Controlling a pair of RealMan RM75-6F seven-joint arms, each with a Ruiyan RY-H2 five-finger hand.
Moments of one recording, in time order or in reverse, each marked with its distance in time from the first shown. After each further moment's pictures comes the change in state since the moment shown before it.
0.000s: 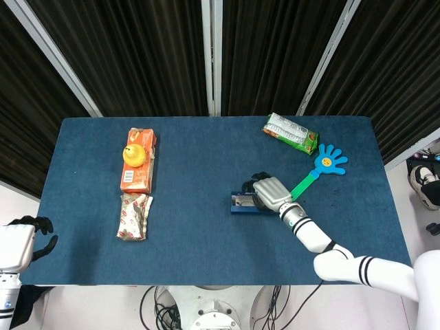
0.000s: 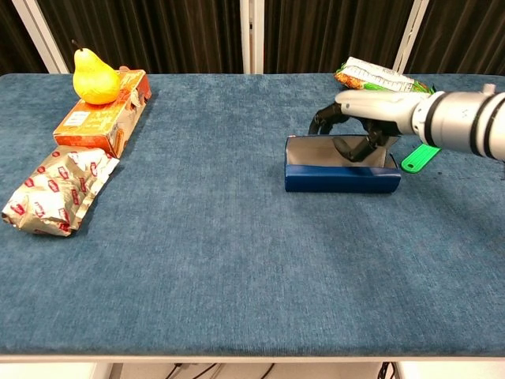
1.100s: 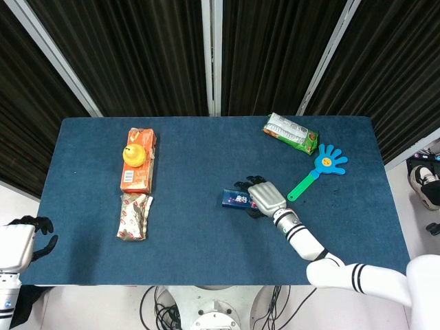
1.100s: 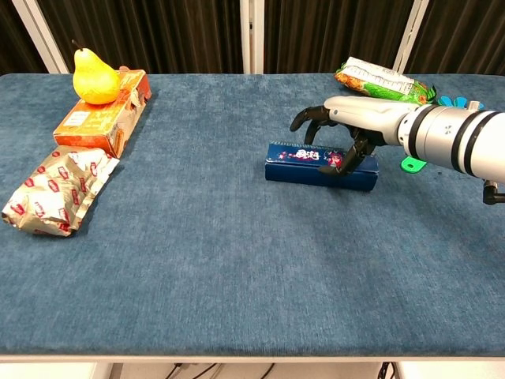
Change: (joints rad) left arm 0.000 0.001 0.001 0.001 0.002 0.001 -0.002; right arm -0.048 -0.064 0.014 -0.037 0.005 0.076 -0.071
